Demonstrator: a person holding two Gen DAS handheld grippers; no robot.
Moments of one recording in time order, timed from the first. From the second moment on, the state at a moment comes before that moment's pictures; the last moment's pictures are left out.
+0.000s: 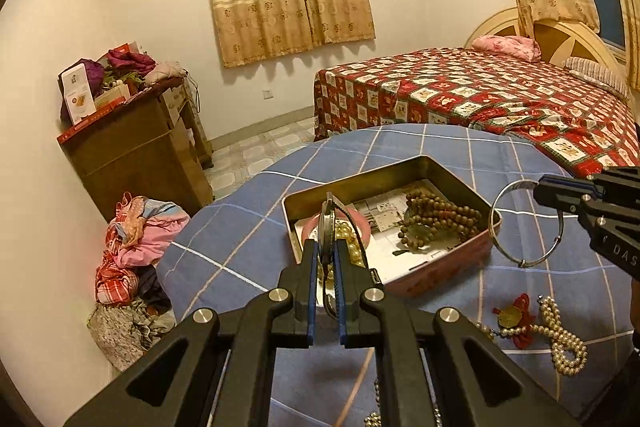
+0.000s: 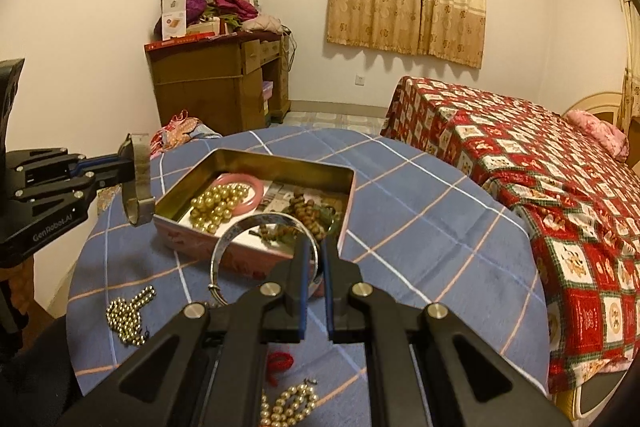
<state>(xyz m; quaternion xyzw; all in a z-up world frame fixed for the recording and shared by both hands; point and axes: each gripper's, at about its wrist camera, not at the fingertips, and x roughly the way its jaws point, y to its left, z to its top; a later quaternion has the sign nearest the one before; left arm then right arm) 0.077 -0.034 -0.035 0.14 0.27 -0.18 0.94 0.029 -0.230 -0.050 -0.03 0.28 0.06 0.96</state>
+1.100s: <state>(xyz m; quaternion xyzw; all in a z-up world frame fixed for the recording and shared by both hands) 0.122 -0.054 -0.024 0.18 0.26 -0.17 0.93 0.080 -0.235 -0.035 -0.05 0.28 0.04 0.96</state>
